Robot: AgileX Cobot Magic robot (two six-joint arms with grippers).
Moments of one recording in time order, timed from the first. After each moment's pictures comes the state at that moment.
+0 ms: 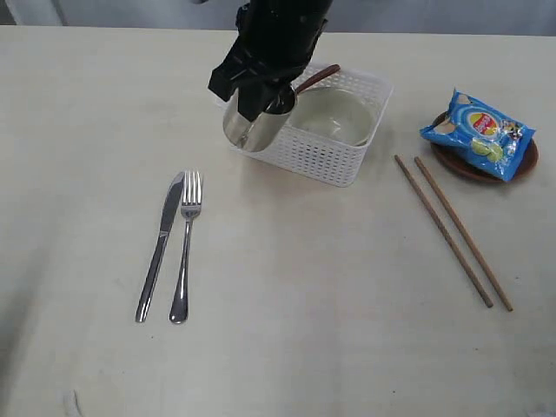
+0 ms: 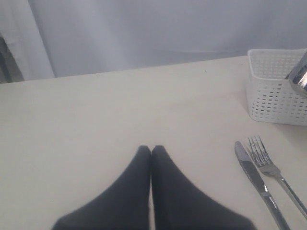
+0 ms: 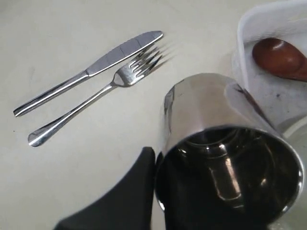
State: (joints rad) left arm -0.15 0.00 0.00 0.02 0.31 0.04; right arm 0.62 2.02 -1.80 0.28 1.22 -0.45
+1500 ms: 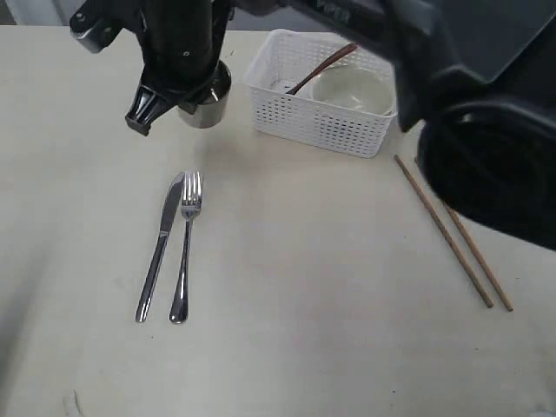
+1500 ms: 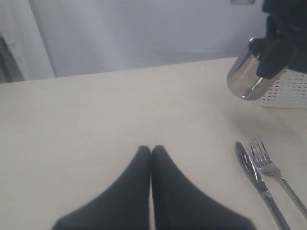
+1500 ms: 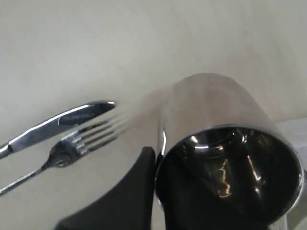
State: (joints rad) left arm -0.15 0.00 0.00 0.02 0.31 0.04; right arm 0.88 2.31 -2.20 -0.19 1.22 -0.22
